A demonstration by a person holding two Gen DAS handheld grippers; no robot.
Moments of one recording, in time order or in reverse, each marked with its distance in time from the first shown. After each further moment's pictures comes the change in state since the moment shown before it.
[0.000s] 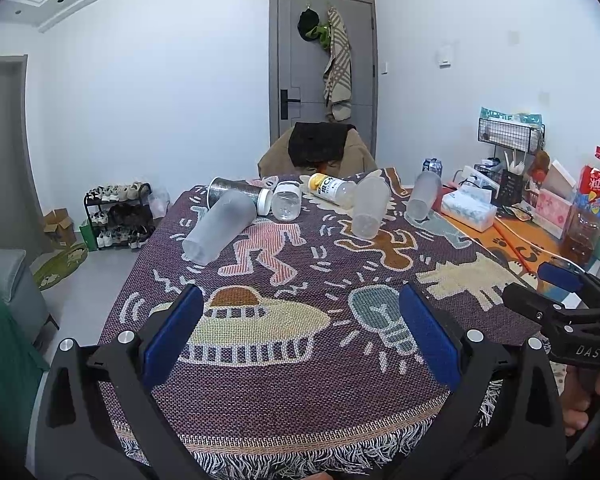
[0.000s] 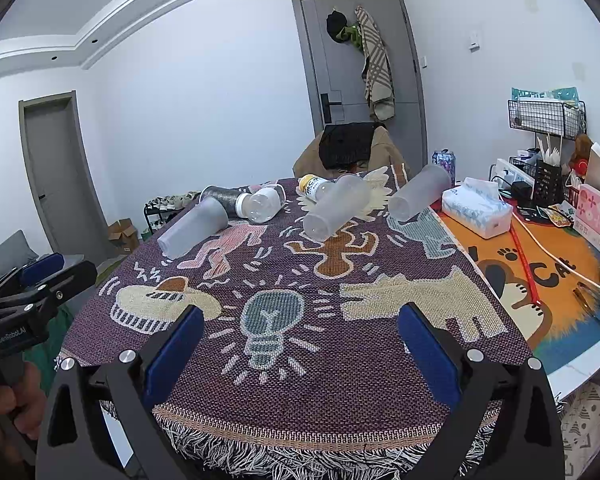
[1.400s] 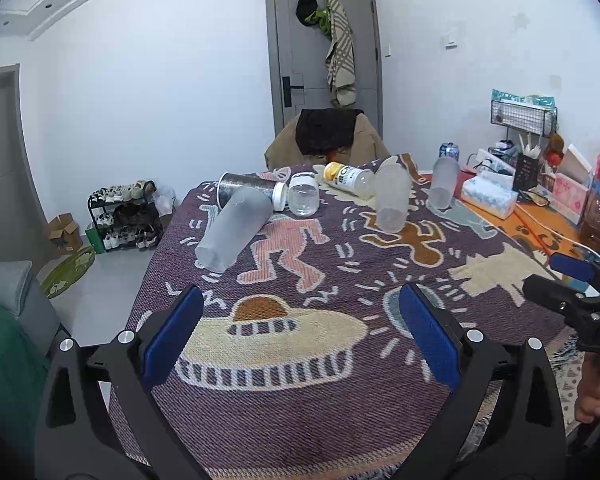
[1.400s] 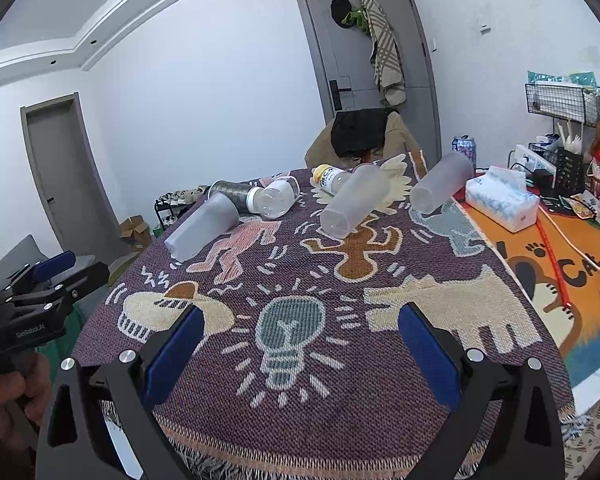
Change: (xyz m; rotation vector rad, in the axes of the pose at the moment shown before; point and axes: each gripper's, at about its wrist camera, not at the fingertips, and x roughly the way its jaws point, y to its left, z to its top) left arm 0.037 0.029 0.019 0.053 0.058 0.030; right arm 0.041 0.008 0.015 0.032 0.051 0.054
